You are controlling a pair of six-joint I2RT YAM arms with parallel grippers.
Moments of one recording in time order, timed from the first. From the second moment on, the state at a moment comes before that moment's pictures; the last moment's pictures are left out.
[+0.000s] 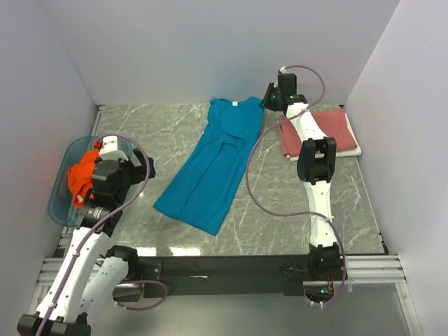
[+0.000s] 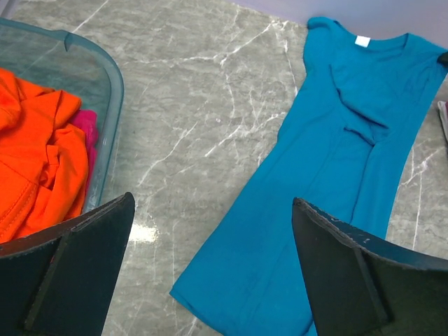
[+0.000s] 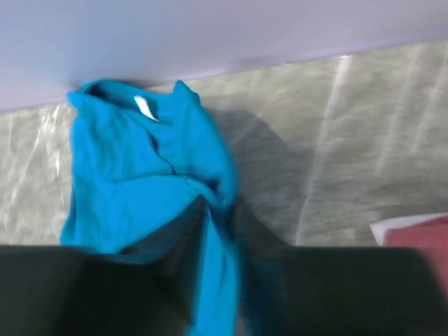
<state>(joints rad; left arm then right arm) -0.19 0.67 0.70 -0.32 -0.18 -0.35 0.14 2.54 2.39 -0.46 -0.15 0.43</state>
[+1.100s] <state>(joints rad) -0.19 0.73 0.72 -0.41 -0.09 -0.40 0.79 1.46 0.83 -0.55 -0.53 -1.17</state>
